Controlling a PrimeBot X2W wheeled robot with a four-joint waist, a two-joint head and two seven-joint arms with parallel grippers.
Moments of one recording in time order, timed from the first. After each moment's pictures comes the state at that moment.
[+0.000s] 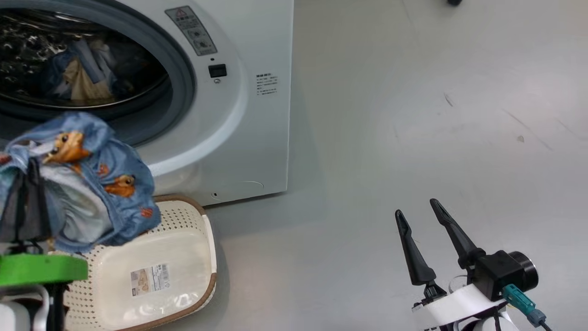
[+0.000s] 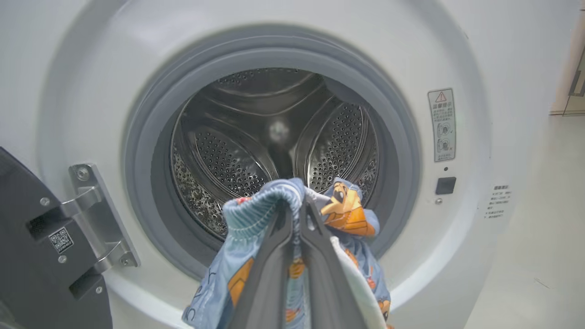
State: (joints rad) left arm -0.01 0.20 0.11 -0.12 -0.32 -0.06 -0.17; right arm 0.07 -0.06 0.26 0.00 0.14 0.12 -0.26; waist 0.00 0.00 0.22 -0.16
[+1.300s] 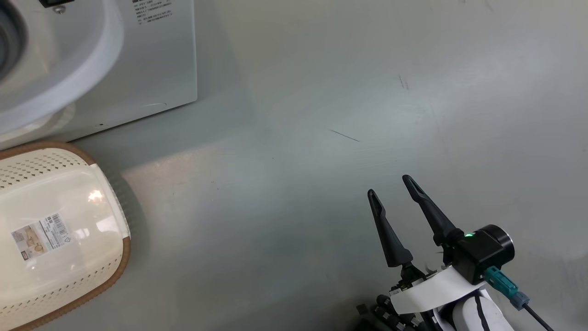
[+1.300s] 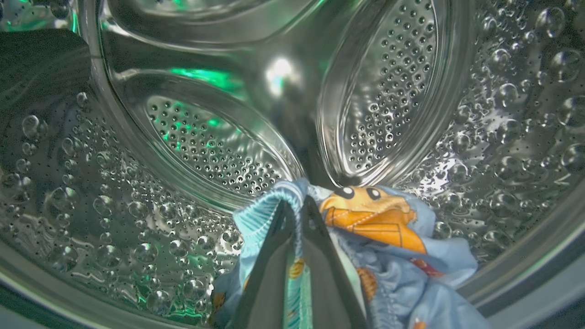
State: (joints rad) left arm -0.68 0.54 0.21 0.29 -0.23 -0.05 -0.05; right arm -0.02 -0.04 0.35 -0.02 0.16 0.12 -0.26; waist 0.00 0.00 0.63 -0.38
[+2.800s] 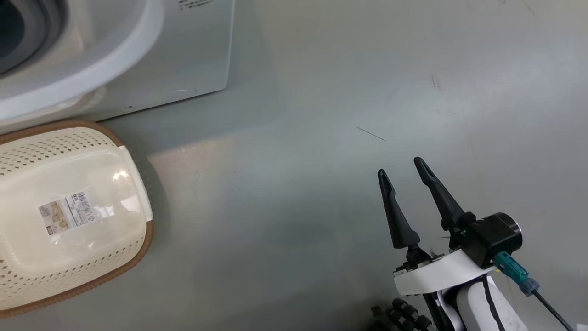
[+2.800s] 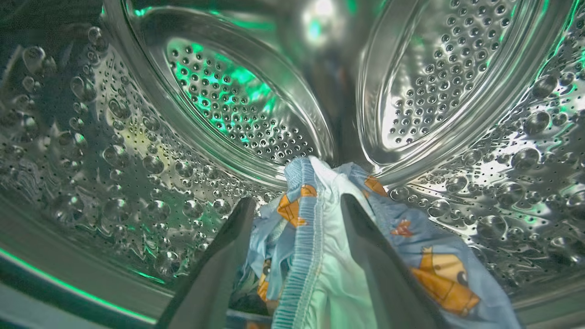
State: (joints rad) left arm -1.02 0.44 0.10 0.70 -0.15 0.03 -0.14; right arm -0.07 -0.04 0.34 -0.02 0.20 0.08 -0.26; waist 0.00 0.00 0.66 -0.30
